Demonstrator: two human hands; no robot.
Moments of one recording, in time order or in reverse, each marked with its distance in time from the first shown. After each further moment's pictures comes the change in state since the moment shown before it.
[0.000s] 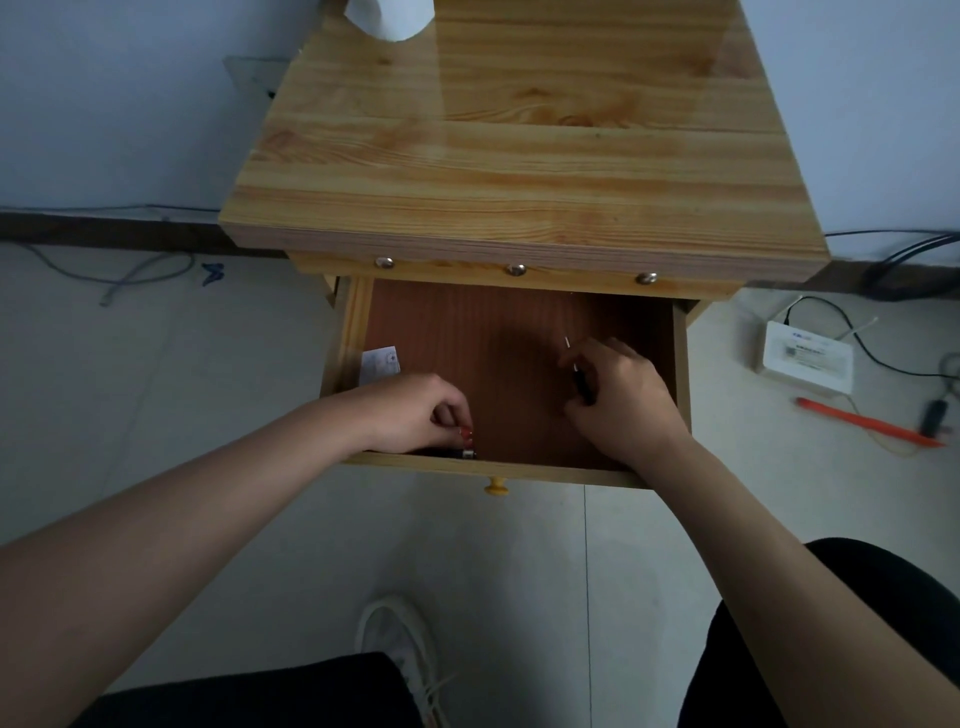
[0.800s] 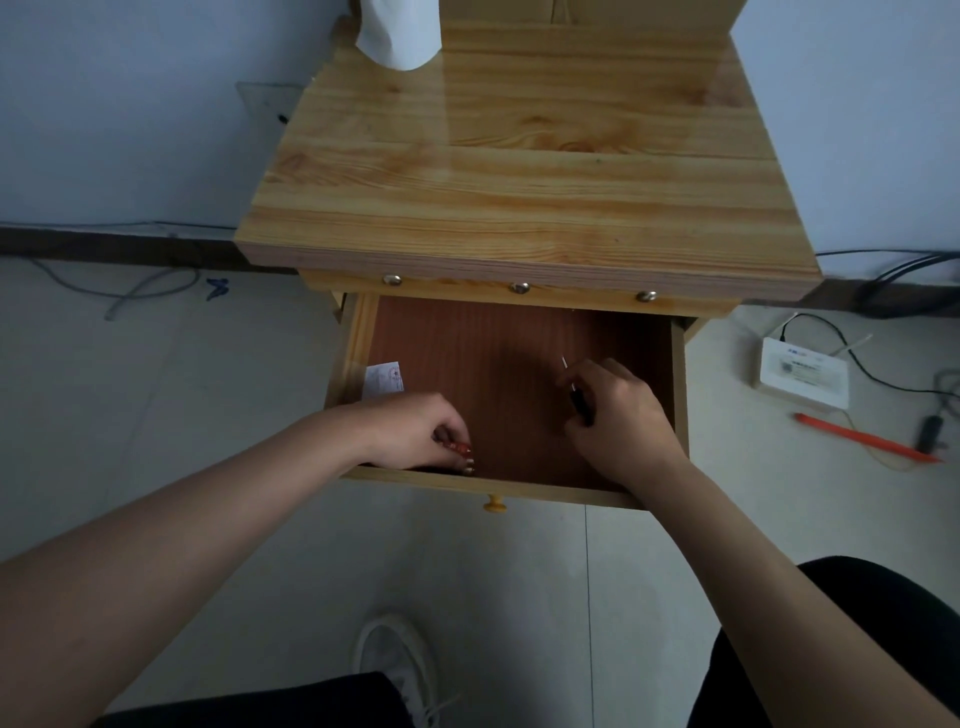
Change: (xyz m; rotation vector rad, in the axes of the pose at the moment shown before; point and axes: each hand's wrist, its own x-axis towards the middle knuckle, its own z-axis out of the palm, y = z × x) left_hand -0.002 -0.004 -0.001 0.038 -0.081 0.026; right_hand -0.007 -0.007 0.002 0.001 0.002 0.005
